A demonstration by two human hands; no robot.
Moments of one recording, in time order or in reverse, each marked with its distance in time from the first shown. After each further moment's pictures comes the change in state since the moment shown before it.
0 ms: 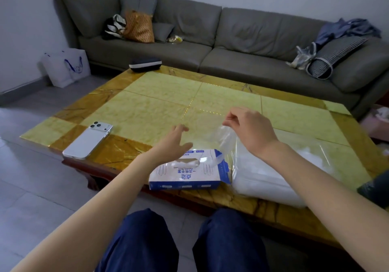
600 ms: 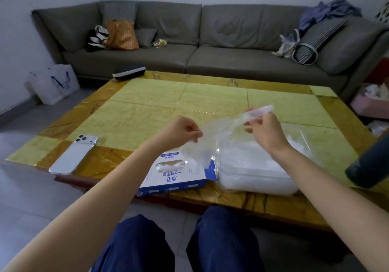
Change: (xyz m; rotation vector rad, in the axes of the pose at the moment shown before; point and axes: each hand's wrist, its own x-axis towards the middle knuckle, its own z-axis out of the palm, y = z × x) left_hand 0.024 0.075 0.001 -0.087 -0.054 0.145; right_hand -0.038 0.062 -0.017 0.709 0.146 0.563
